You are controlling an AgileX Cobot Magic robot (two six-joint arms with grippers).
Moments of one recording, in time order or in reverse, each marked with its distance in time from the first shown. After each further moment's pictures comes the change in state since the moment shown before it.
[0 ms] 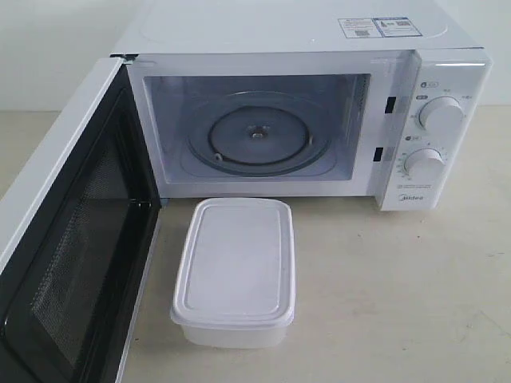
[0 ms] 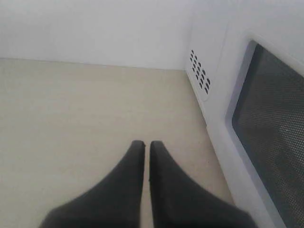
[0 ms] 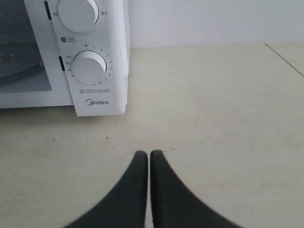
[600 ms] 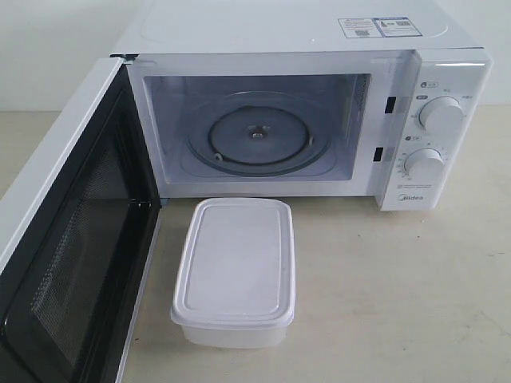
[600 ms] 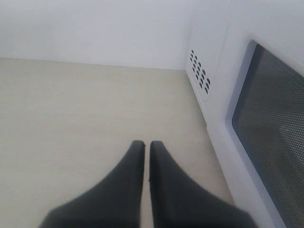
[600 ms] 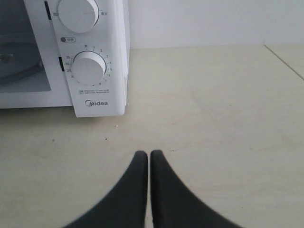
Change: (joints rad) left arm 0.000 0.000 0.000 0.000 0.000 0.000; right arm 0.000 0.000 0.000 -0.009 -0.003 0.000
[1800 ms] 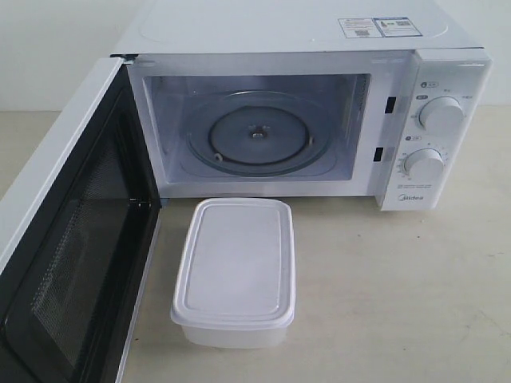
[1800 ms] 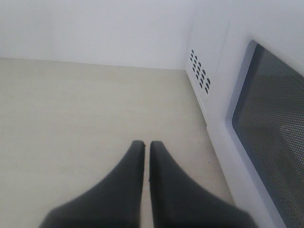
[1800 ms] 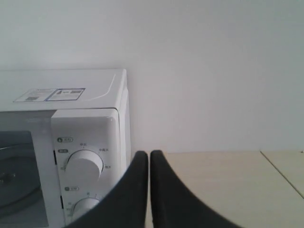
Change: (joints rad) left arm 0.000 0.000 0.000 0.000 0.000 0.000; right arm 0.000 0.457 -0.227 0.000 -0.516 0.000
